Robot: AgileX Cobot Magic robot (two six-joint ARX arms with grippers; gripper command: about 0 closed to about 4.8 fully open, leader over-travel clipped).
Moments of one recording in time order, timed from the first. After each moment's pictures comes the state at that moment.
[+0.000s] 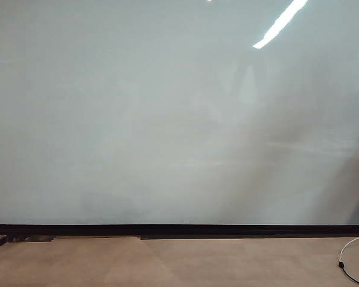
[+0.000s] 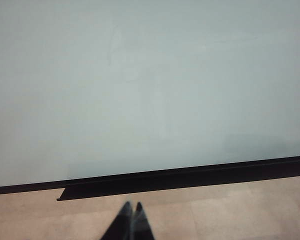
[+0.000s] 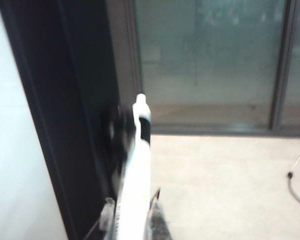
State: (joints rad) left arm 0.04 0.00 0.00 -0.09 0.07 0.12; right arm -0.55 1.97 0.72 1.38 -0.76 0.13
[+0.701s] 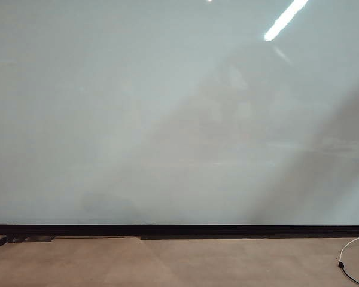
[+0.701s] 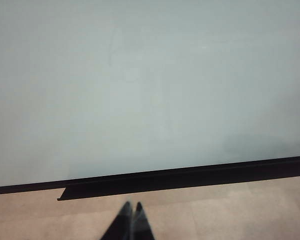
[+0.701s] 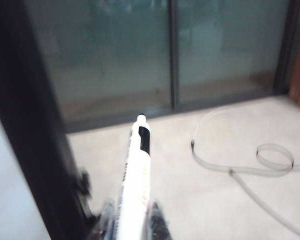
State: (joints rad) left arm 0.04 0.00 0.00 -0.09 0.07 0.12; right arm -0.56 1.27 0.54 0.73 -0.36 0.07
